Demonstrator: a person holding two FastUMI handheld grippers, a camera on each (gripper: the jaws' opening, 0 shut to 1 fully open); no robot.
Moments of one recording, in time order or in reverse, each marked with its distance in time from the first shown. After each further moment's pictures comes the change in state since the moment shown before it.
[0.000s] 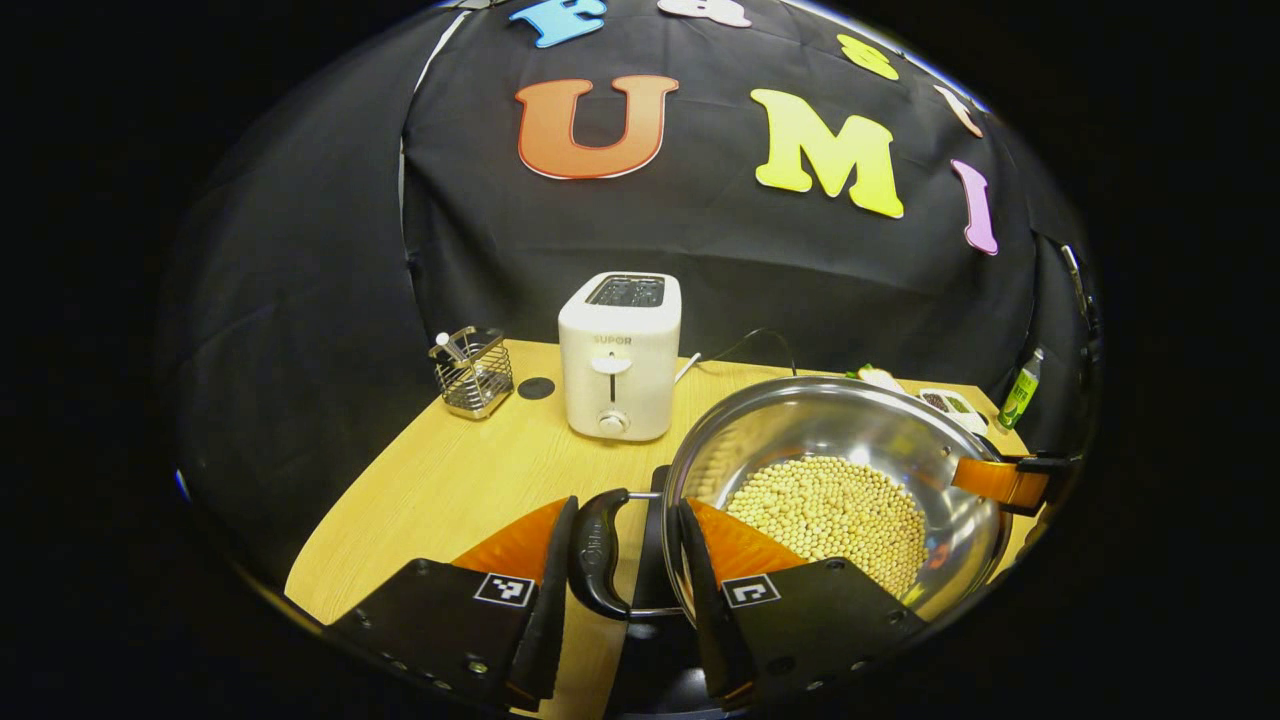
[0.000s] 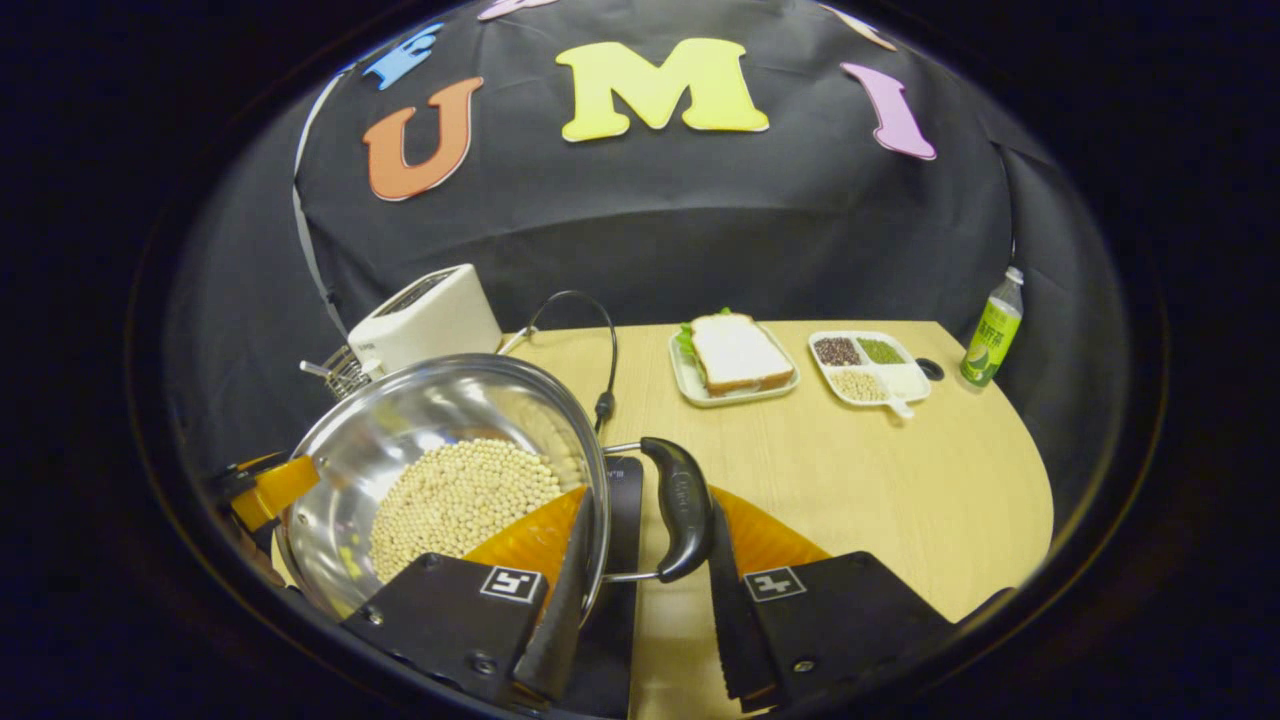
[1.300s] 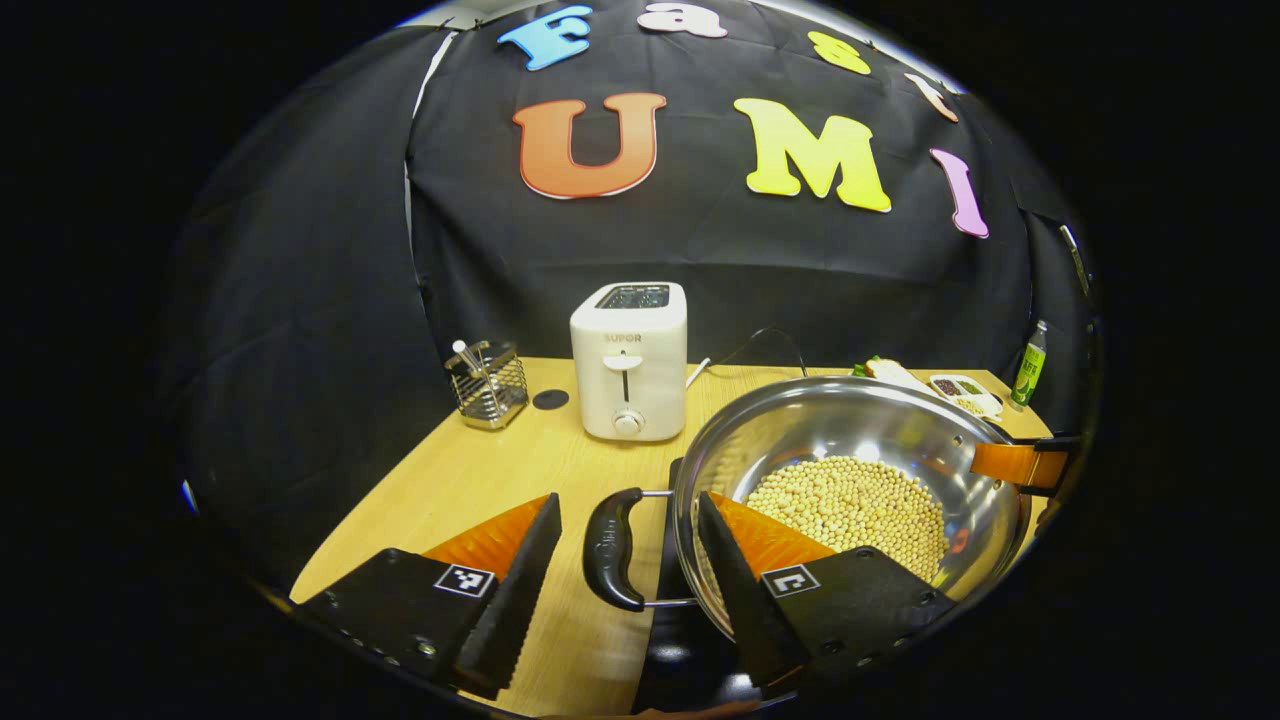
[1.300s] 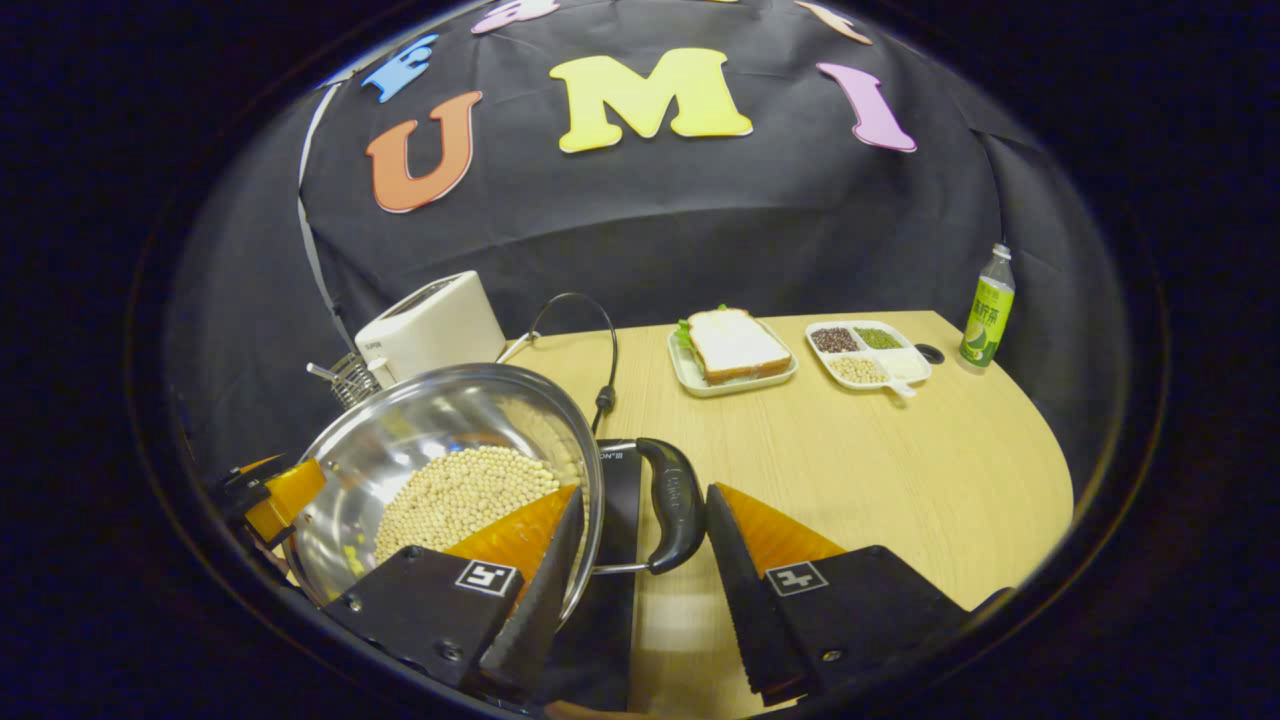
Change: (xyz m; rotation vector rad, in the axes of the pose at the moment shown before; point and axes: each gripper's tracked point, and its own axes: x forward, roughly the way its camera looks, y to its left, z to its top) left arm -0.013 0.005 -0.006 0.069 -0.108 0.037; right arm -0.003 -0.006 -0.015 0.053 -0.089 0.023
